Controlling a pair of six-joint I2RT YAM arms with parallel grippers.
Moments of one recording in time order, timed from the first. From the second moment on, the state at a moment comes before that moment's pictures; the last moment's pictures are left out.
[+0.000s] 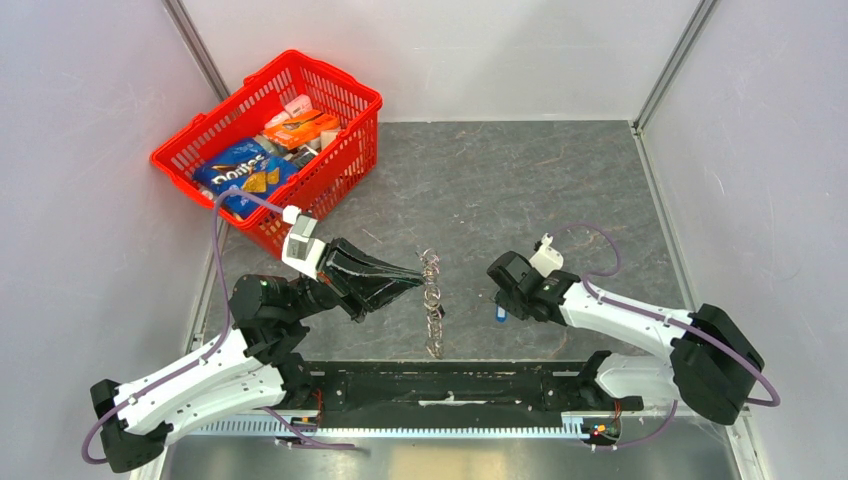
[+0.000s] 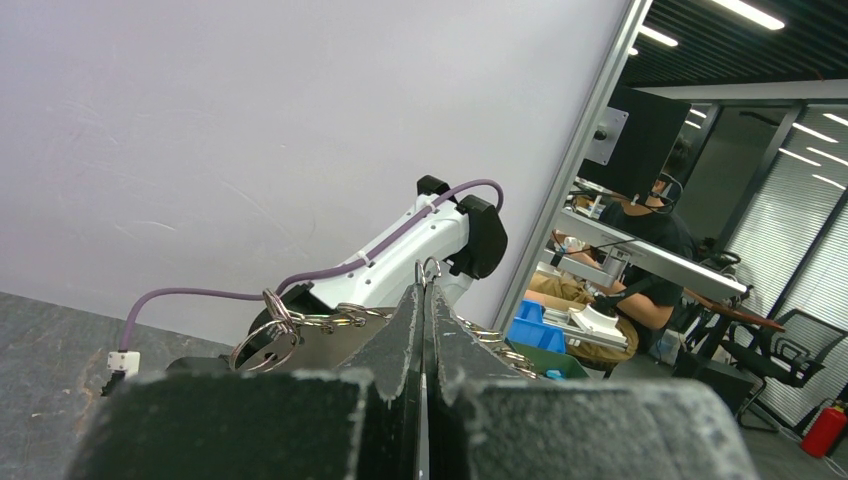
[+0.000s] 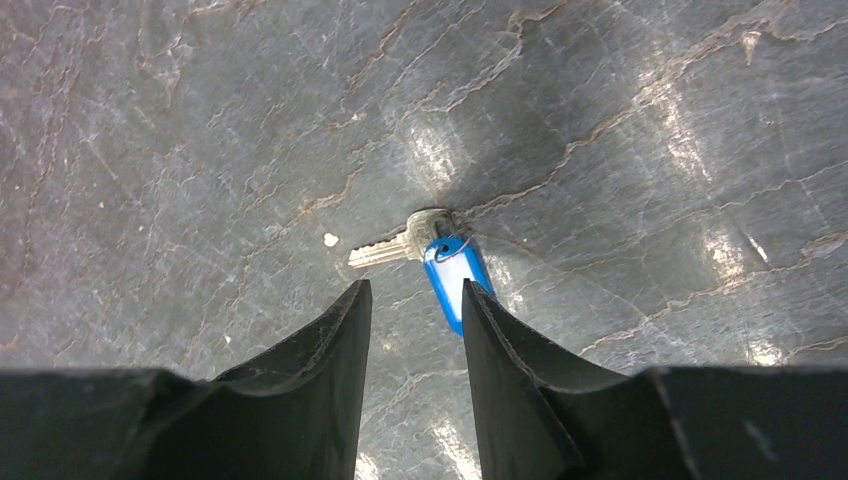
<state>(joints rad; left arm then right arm) -0.99 0.66 0.66 0.64 0.40 -0.65 0.82 1.22 0.63 -0.52 0.39 1.32</state>
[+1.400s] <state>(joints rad) -0.99 0.65 0.66 0.63 0.40 -0.65 0.79 1.20 0.62 -0.46 0.42 1.25</state>
